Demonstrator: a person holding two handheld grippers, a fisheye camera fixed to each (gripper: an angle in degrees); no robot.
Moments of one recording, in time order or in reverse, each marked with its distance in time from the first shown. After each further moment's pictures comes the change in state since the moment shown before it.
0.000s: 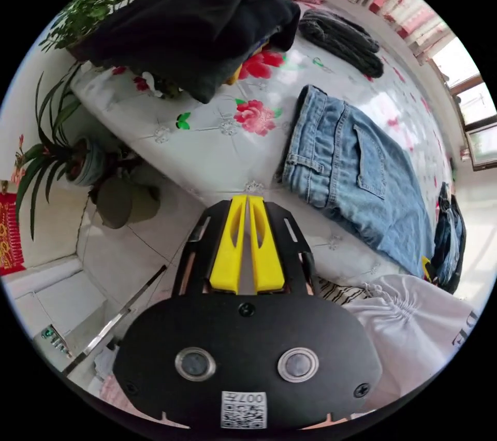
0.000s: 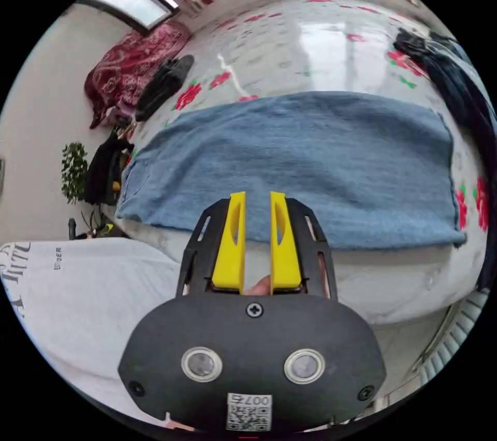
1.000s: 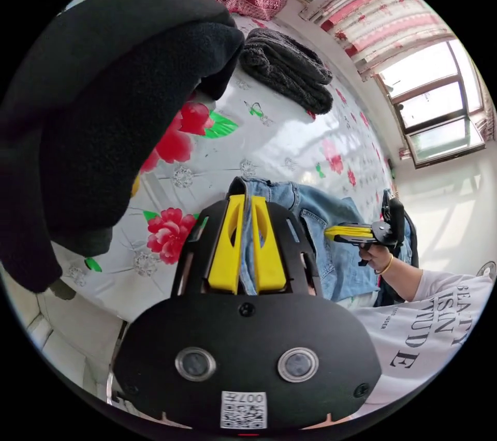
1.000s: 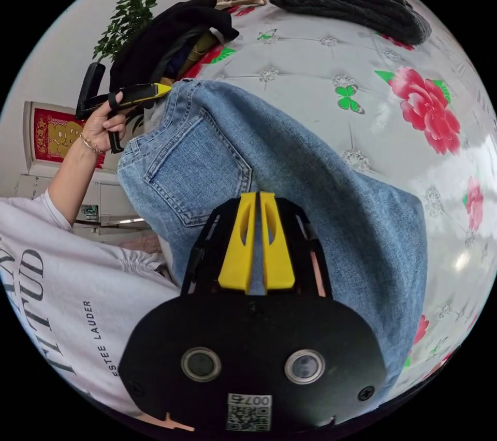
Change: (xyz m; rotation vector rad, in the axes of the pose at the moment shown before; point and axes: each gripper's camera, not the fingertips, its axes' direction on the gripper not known) left arm 0.050 -0.199 0.067 0.051 0.336 0.139; right arm -0.160 -0.115 0.464 -0.548 -0.135 -0.824
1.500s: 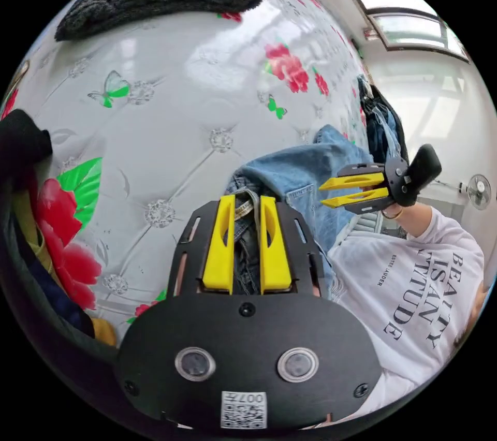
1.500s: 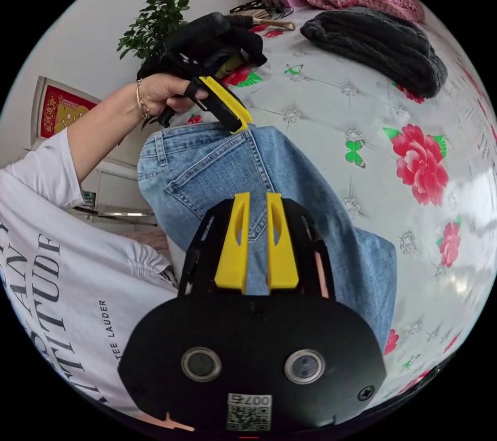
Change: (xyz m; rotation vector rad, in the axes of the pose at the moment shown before) left arm 0.089 -0.095 0.125 -0.582 0.128 0.431; right arm 0.028 -0.002 0.038 0.038 0.040 -0.120
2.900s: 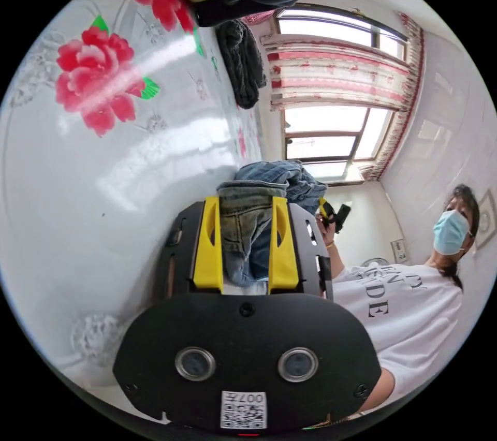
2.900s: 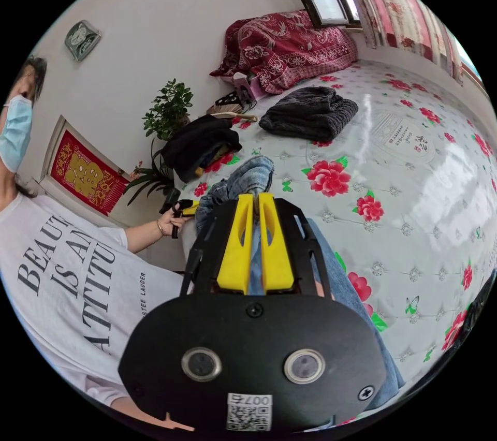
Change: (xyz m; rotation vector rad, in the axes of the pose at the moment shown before) left arm -0.146 0.446 0.032 0.843 0.768 -0.265; right arm 0.057 0.148 -0.154 0.466 0.057 0.102
